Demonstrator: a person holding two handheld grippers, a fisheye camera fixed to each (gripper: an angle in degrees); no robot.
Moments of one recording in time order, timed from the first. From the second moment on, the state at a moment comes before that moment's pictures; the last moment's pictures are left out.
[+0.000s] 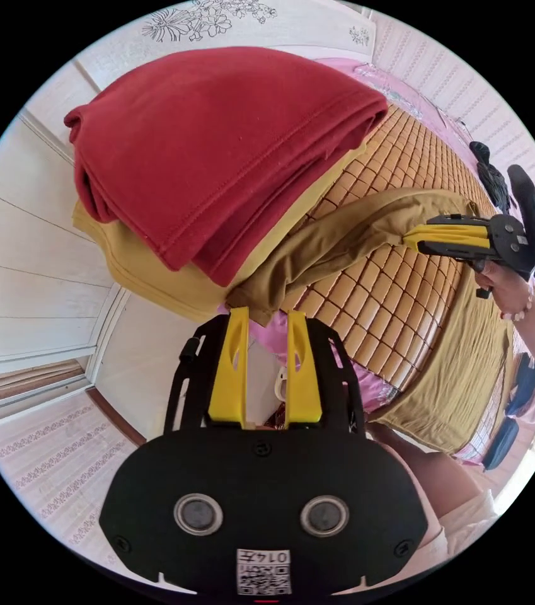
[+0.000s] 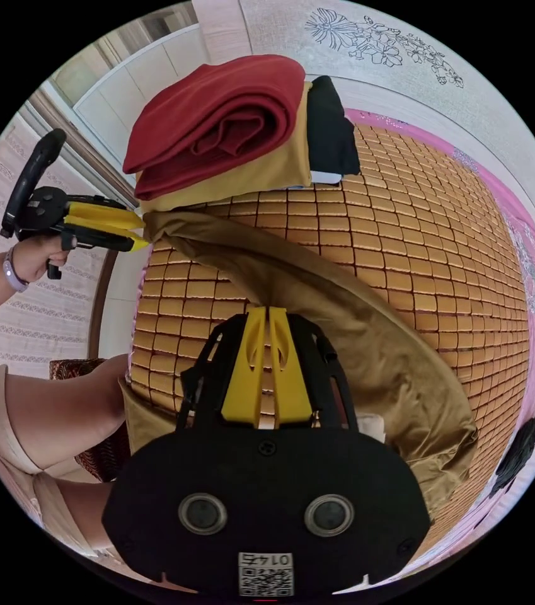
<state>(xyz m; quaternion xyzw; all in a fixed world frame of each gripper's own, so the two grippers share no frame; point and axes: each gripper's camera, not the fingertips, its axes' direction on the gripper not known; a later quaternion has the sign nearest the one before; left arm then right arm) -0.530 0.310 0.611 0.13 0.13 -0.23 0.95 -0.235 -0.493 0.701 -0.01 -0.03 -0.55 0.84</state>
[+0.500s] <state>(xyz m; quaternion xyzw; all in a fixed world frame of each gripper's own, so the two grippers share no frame) -0.603 0.398 0.630 0.20 0.34 -0.43 0.81 -0.218 -0.468 0.698 -0.06 -0.07 -0.61 0.79</state>
